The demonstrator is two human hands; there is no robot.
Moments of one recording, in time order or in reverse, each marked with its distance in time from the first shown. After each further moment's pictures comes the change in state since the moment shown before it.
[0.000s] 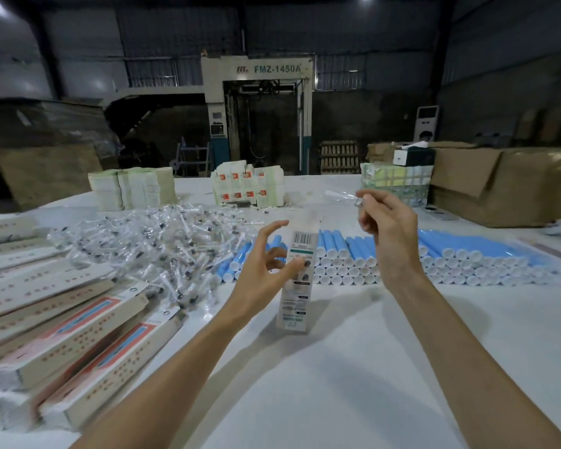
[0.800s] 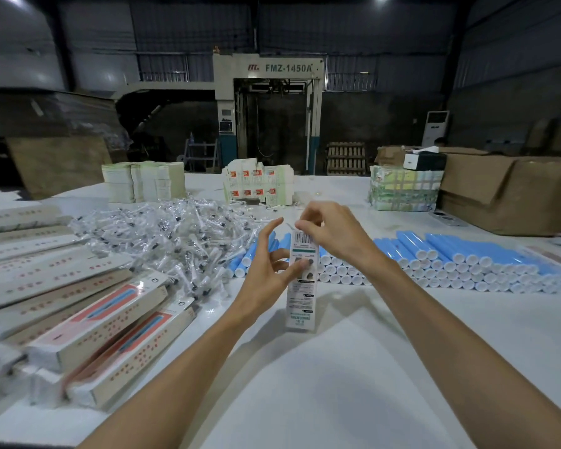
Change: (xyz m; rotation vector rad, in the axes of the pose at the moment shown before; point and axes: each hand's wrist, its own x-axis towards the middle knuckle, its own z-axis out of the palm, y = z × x) left_hand -0.008 -0.008 -0.012 -0.102 0.045 -0.045; right_hand 0.007 -0.003 0.081 -0.874 -0.487 -0.107
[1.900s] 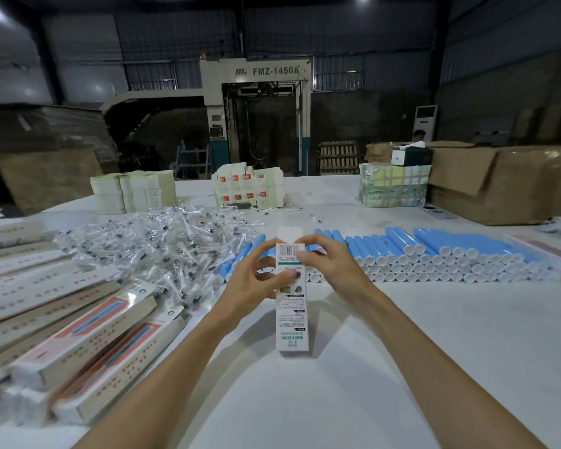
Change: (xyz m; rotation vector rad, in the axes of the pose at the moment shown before) left_hand -0.004 0.000 -0.009 -0.055 -0.101 -0.075; right_hand -0.054 0.046 0.029 0.861 -0.081 0.188
